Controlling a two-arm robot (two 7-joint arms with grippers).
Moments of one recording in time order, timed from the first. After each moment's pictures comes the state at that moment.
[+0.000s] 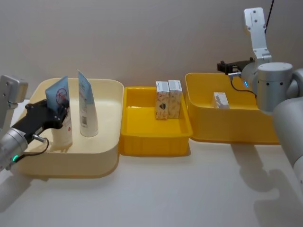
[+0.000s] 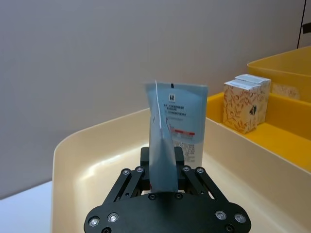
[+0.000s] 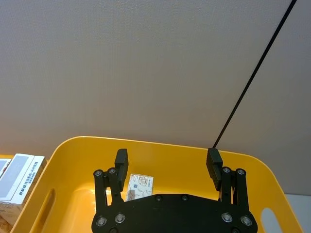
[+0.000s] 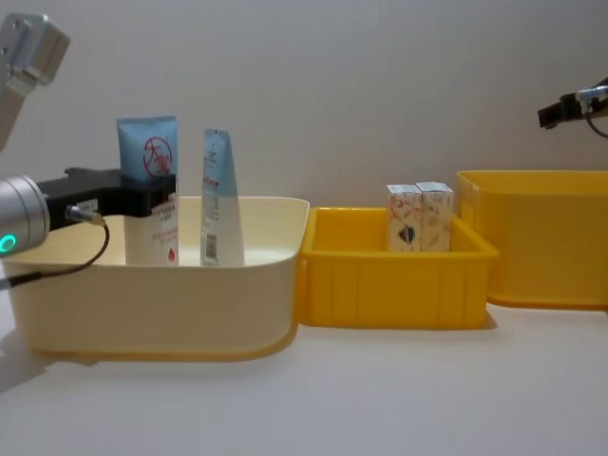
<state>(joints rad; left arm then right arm) -0.57 0.31 0.29 -1.10 -0.30 -0.08 -0.39 0.99 0.10 -0.14 -0.76 -0.01 0.45 -0.06</state>
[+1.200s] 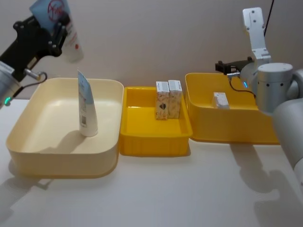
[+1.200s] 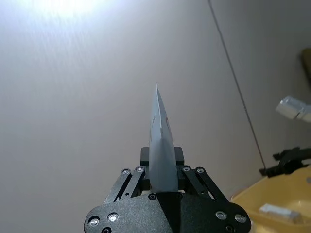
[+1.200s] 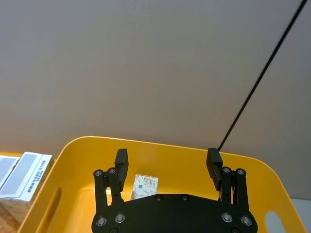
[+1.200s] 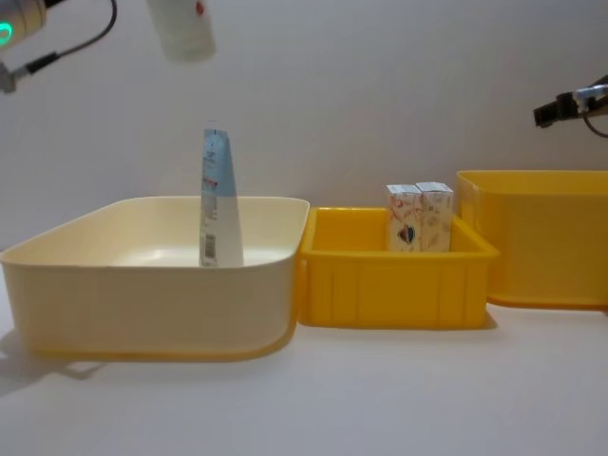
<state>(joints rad) -0.65 0.28 0.22 -1.28 -0.37 -0.33 -0.49 0.98 0.11 -0.15 -0.78 -0.01 0.45 -0.04</state>
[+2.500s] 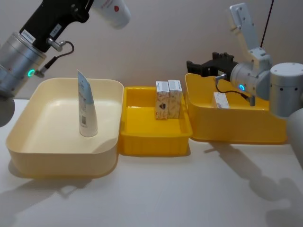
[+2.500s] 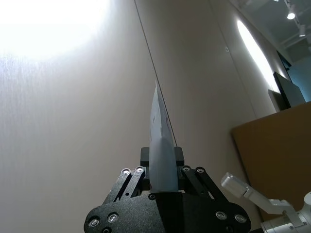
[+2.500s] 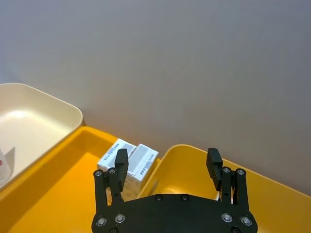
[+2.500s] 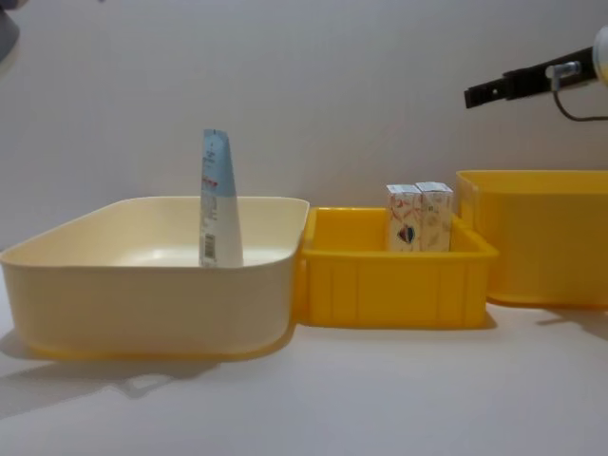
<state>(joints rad) -0.78 0.19 0.27 -1.20 -0.66 -0.40 -0.75 0.89 0.19 -0.22 -1.00 0.07 0.43 0.37</state>
